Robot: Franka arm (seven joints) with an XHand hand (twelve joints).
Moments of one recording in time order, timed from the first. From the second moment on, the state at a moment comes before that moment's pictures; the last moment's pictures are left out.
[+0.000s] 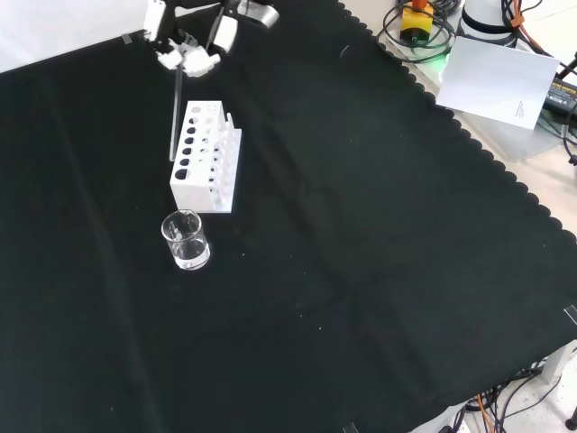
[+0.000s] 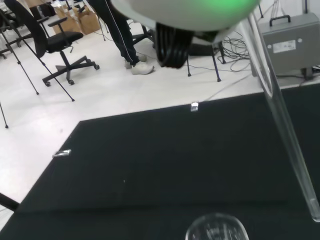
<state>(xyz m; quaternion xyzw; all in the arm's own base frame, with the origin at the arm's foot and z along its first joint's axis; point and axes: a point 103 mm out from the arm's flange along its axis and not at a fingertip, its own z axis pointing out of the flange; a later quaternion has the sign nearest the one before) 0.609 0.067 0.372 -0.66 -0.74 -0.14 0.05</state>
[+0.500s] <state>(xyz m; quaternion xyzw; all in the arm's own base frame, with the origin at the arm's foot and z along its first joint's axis) 0.625 0.099 0.378 -0.62 -0.77 -0.13 0.06</state>
